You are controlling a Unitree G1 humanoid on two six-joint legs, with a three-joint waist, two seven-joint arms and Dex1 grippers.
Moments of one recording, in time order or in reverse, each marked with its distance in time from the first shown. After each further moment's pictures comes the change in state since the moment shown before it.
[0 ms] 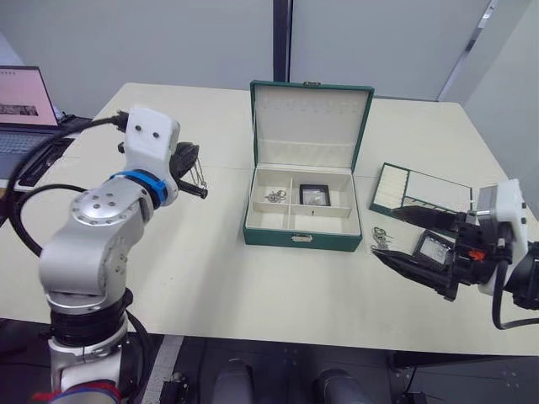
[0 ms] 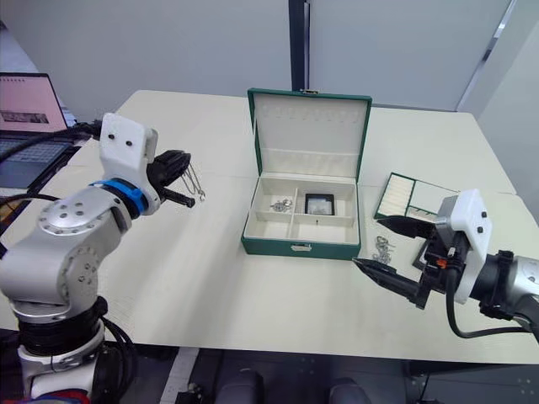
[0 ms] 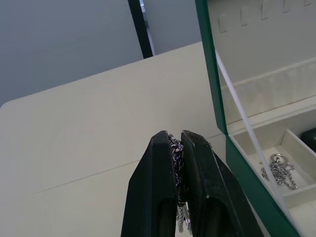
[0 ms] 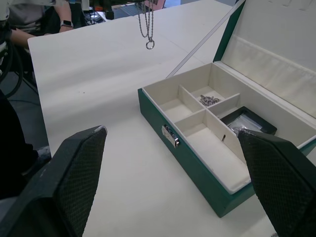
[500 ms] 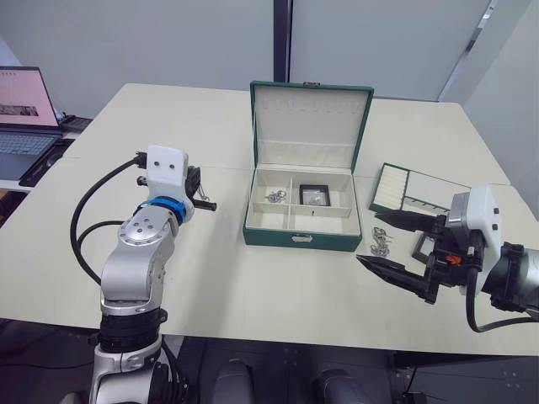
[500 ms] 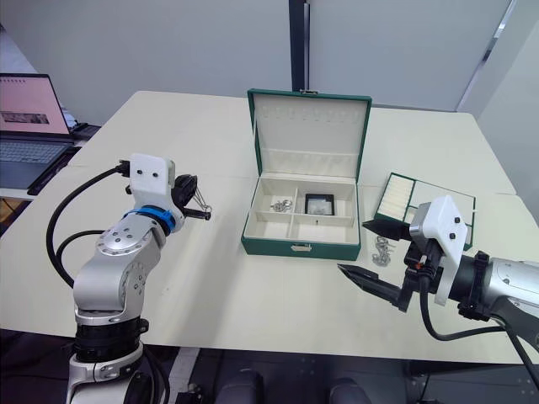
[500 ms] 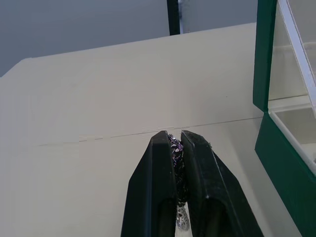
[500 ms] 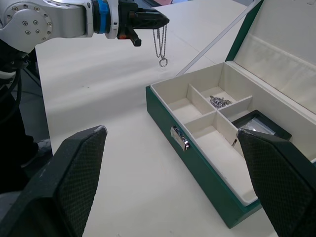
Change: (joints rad) left arm 0.160 -0.238 -0.038 0.232 0.172 -0.376 0.150; right arm -0.055 0.015 0.155 -0.054 -0.055 -0.022 -0.066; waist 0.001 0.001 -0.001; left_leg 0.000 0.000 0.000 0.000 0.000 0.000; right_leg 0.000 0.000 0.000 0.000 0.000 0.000
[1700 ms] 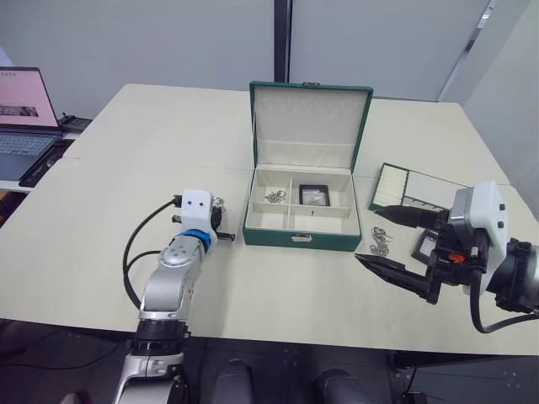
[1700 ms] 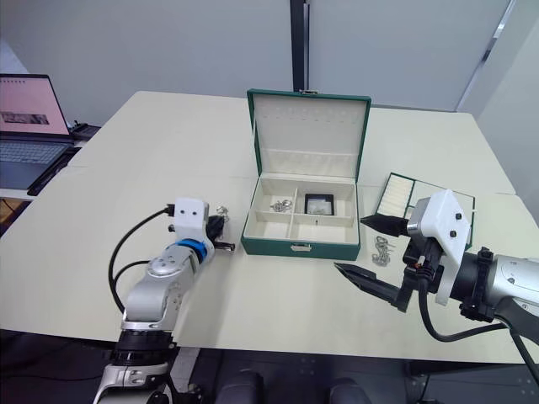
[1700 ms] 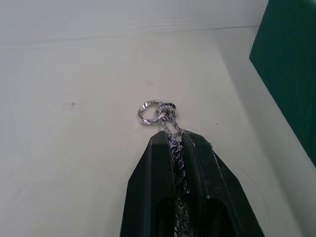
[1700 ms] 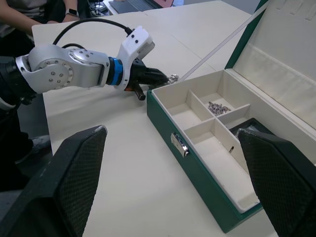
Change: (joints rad) left arm 0.089 -0.091 -0.074 0.294 0.033 -0.236 0.028; right arm -0.020 -0.062 -0.030 -0.038 0.088 0.008 -0.070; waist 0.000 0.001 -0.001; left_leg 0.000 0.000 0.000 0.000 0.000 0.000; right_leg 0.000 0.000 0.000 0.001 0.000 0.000
